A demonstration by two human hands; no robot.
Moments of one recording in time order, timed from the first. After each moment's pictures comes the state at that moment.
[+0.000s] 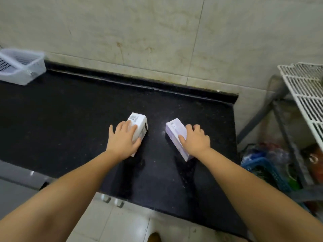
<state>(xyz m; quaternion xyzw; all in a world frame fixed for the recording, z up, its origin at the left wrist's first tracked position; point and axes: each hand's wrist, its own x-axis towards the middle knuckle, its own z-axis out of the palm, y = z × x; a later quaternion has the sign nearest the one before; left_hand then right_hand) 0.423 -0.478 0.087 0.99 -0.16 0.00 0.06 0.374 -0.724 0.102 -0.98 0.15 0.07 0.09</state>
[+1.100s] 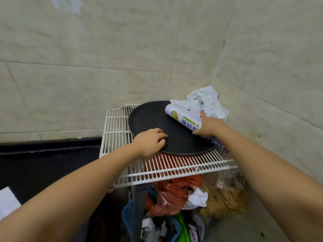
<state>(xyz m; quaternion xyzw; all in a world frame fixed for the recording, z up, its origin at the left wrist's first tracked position) 0.286 -1.033 0.249 0.82 -0.56 -0.02 0.13 0.167 -1.235 0.300 -0.91 0.41 0.03 0.06</state>
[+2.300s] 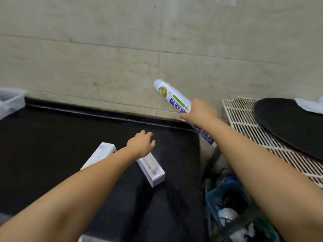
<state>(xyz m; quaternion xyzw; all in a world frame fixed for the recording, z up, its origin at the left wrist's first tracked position) 0.426 -0.652 0.175 0.96 -0.22 -0.07 0.13 0.381 -0.844 0.290 -0.97 0.18 -0.09 0.14</state>
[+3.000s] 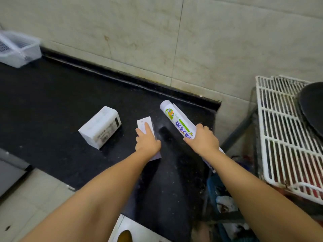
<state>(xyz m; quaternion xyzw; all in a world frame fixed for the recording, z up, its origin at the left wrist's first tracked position) 0.385 -0.696 0.075 0.94 0.11 -0.14 0.28 0.361 -0.868 0.123 -0.98 0.15 0.04 0.12</state>
